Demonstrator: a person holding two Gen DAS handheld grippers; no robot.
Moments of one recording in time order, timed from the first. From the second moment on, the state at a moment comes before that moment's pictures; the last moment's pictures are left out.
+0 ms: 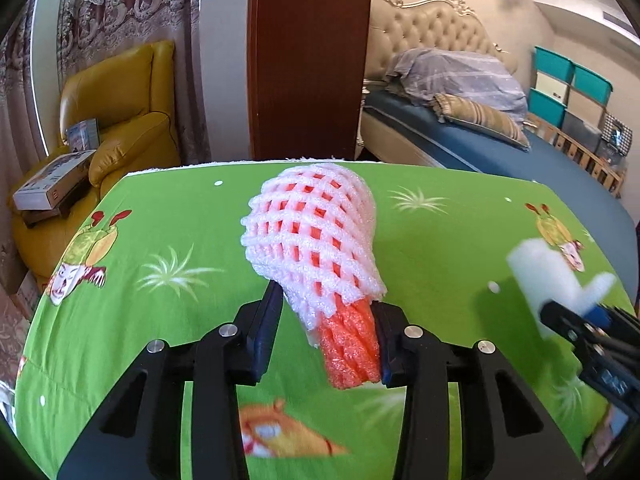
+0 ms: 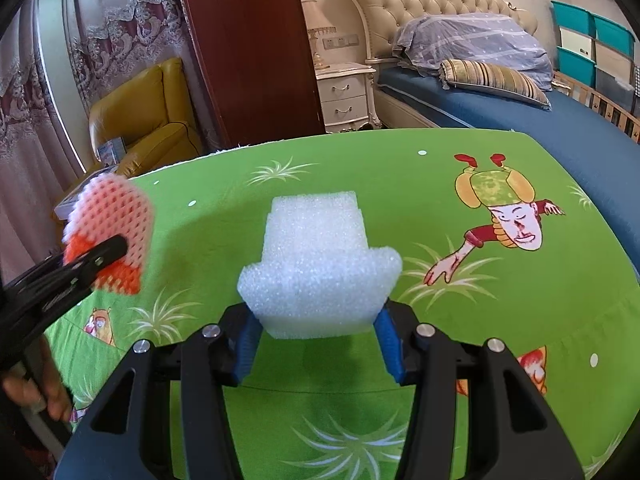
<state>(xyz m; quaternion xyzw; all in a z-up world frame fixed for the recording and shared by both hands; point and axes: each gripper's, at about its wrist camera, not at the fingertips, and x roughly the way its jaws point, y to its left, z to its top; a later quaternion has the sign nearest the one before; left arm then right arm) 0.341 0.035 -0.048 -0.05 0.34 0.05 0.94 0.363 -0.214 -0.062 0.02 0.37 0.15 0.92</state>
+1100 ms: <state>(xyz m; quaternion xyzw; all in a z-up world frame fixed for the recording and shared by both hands) 0.129 -0.023 -0.035 0.02 0.24 -0.02 0.97 0.129 -0.220 -0.032 -0.04 0.25 0.18 0.95</state>
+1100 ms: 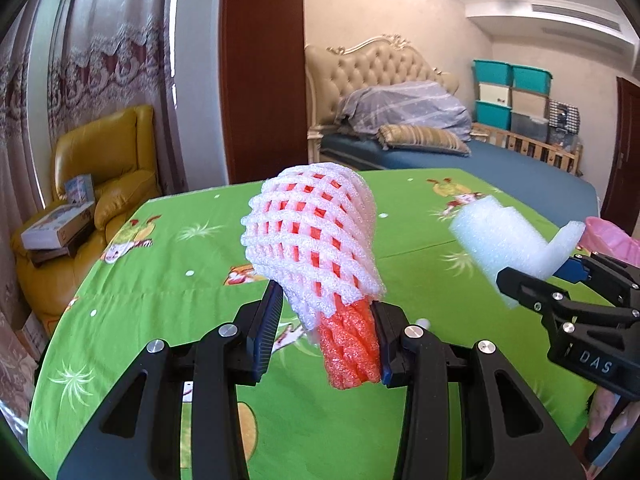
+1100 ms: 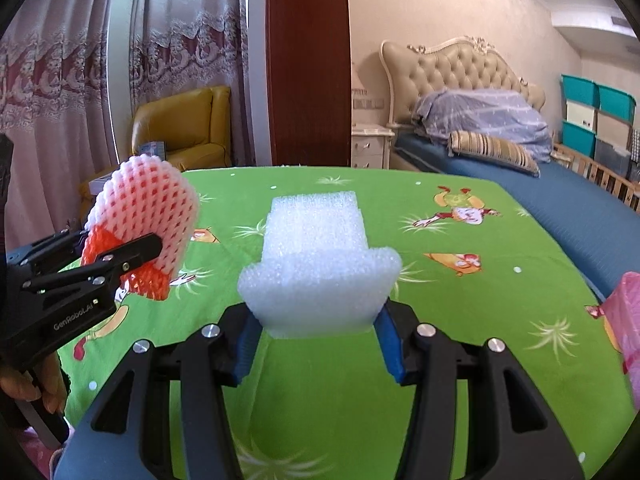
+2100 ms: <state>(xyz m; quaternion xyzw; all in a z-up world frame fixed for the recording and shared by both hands) 0.118 -0.129 -0.001 0.08 0.18 -0.12 0.97 0.093 -0.347 0.005 0.01 0.16 0.08 0.98</state>
